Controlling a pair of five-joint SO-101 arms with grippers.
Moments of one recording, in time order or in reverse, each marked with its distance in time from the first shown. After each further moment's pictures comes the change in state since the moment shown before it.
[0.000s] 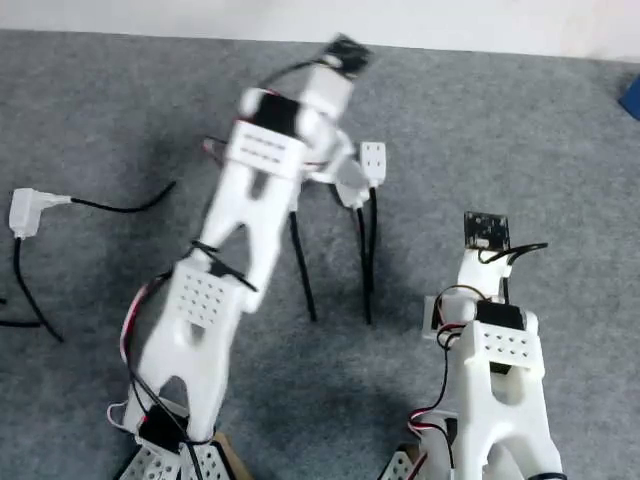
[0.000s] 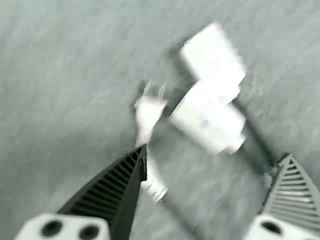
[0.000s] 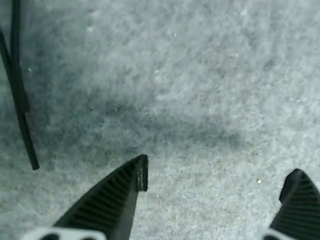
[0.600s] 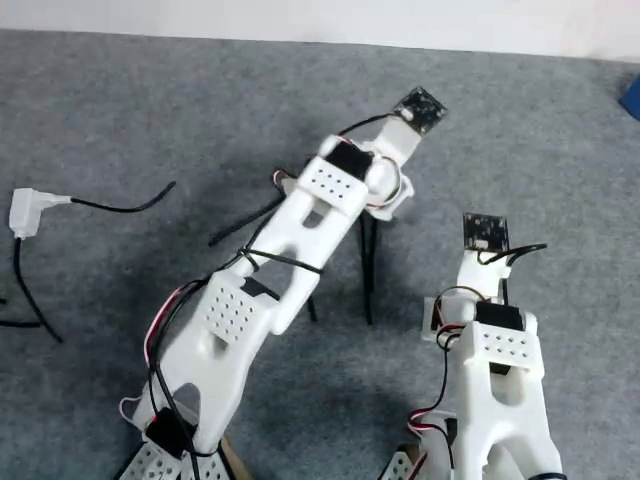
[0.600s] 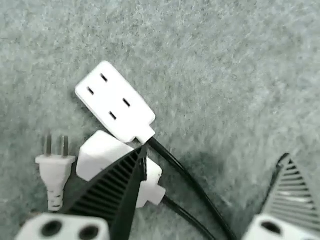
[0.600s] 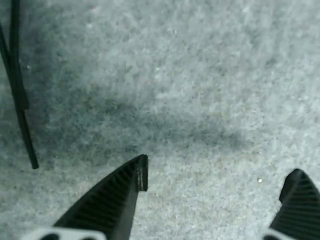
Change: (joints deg) left arm 10.6 0.0 18.8 -20.8 1.2; right arm 0.0 0.0 0.2 0.0 0.0
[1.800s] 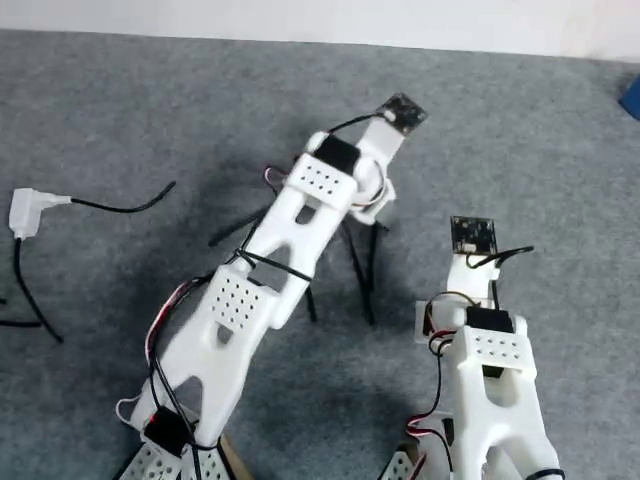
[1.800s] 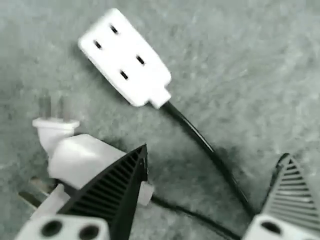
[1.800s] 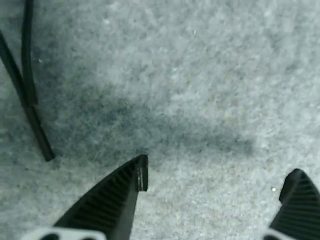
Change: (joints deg) left arm -2.9 9.4 -15.3 14.2 0.0; right arm -2.6 0.0 2.7 -3.5 -0.1
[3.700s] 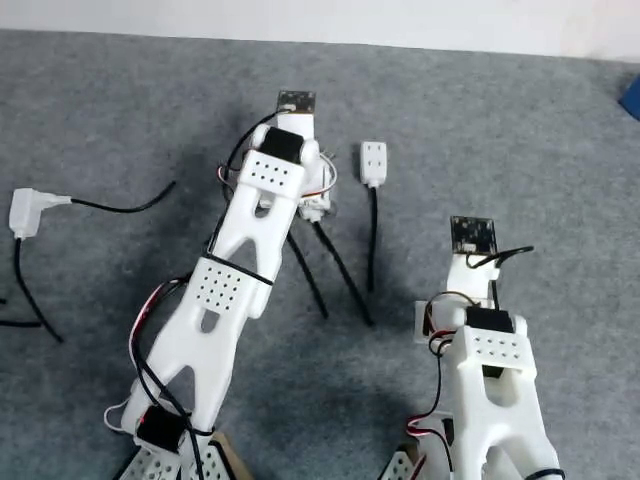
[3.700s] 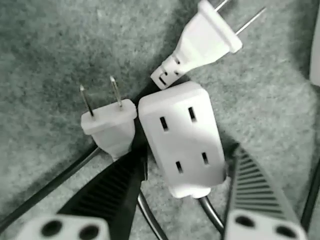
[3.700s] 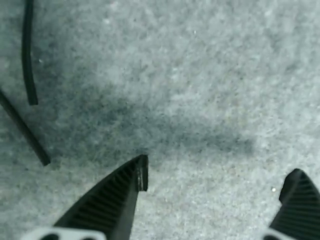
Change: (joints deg) left arm -10.5 15.6 -21.5 19.1 30.8; right arm -0.1 0.0 0.0 0.0 0.0
